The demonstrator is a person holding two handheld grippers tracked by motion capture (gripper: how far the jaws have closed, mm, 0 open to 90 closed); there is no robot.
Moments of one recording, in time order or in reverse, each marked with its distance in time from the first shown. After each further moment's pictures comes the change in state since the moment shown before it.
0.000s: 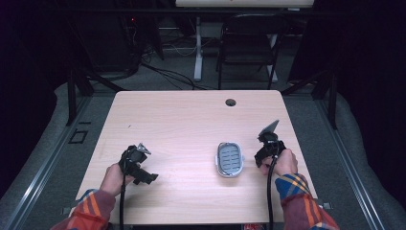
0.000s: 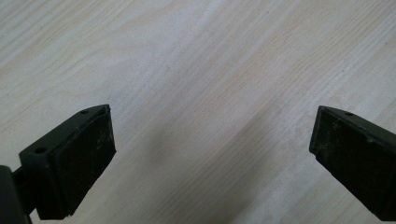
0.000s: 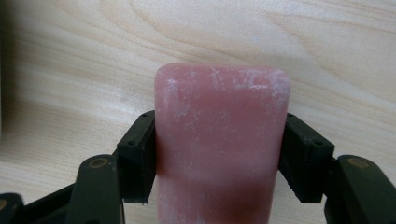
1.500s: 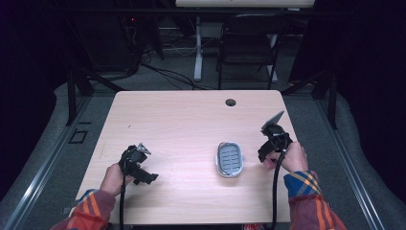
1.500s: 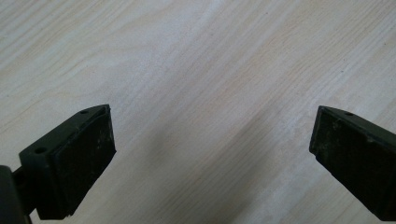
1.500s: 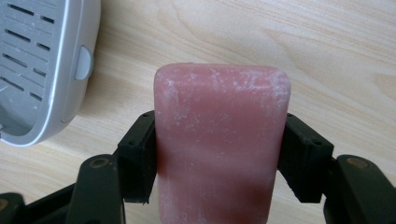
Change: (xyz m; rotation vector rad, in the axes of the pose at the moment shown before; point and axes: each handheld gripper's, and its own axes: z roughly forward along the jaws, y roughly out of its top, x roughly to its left) left arm 0.000 0.000 -0.001 -0.005 0.002 0.000; right arm 0.003 -0.006 -0.054 -0.032 0.043 -0.086
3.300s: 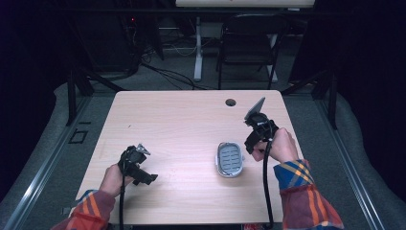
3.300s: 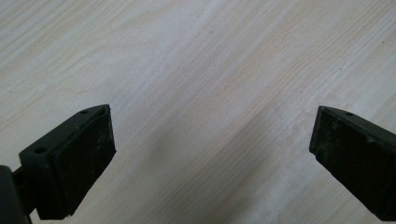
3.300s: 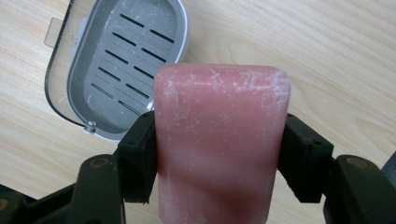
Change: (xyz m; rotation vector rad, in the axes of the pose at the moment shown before) left arm -0.001 -0.002 -0.002 -0.004 0.007 0.000; right arm 0.055 0.027 -0.043 0.004 -0.054 -0.173
